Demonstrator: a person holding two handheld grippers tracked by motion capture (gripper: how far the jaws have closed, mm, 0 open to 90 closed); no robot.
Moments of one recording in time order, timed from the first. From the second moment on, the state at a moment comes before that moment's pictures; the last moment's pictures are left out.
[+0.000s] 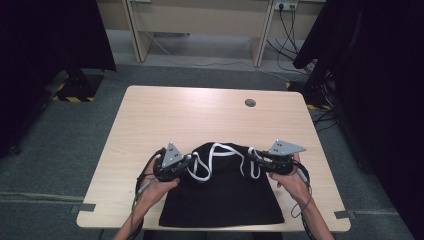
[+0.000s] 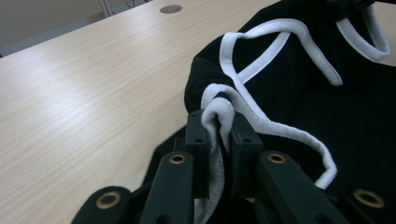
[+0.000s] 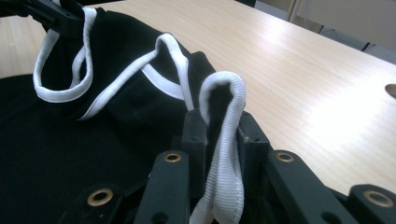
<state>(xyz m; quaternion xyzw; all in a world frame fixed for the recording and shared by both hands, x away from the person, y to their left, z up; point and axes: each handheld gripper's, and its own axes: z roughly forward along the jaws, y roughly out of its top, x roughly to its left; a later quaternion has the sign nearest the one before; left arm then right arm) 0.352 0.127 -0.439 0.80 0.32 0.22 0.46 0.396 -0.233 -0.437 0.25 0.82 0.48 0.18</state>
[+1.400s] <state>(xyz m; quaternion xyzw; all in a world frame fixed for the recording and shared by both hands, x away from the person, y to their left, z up) 0.278 0.132 -0.468 0.81 0.35 0.16 0.45 0.305 -0.239 -0.450 0.33 0.82 0.45 0.13</state>
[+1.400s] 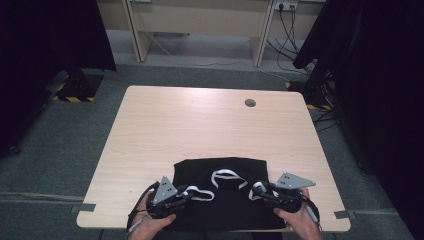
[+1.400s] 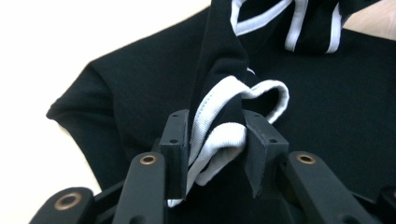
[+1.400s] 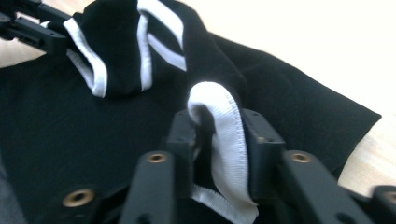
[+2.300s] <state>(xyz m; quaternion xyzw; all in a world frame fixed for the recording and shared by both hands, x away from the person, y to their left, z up) 0.294 0.125 -0.481 0.83 0.35 0.16 0.41 0.316 -0.238 -0.475 0.32 0.85 0.39 0.13</state>
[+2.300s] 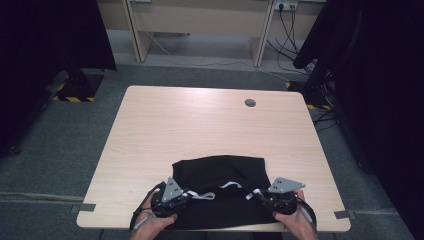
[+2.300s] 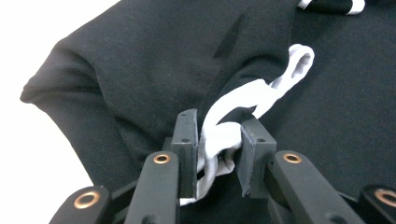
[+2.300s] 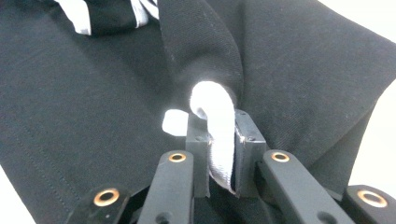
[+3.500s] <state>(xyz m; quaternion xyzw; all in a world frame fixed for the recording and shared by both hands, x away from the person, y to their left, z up) 0.298 0.118 -0.429 0.82 0.29 0.19 0.46 0.322 -0.233 -0.412 0.26 0.86 0.41 0.17</state>
